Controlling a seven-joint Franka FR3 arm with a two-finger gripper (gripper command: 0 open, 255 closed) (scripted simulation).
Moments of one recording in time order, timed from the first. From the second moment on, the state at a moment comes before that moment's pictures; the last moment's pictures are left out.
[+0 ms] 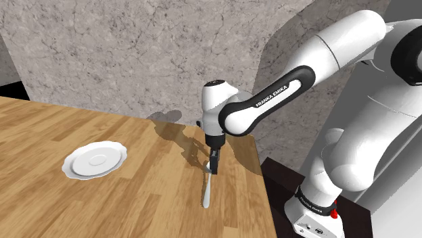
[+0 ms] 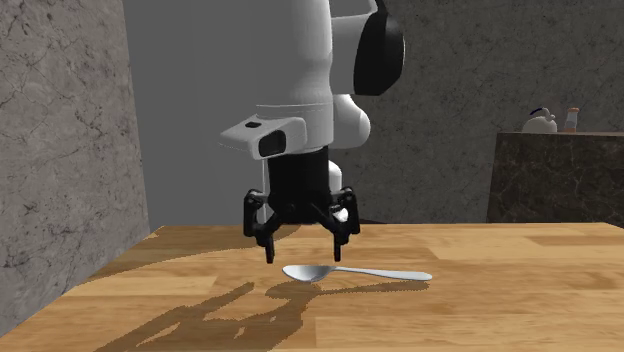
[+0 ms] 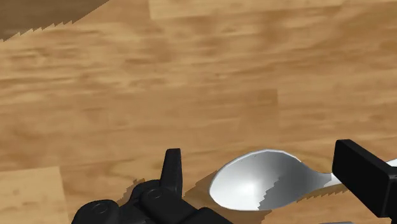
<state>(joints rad) 0.23 -0.16 0.20 -2.56 0.07 2.24 -0.15</state>
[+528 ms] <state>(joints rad) 0.24 -0.15 0.21 -2.56 0.07 2.26 -0.14</state>
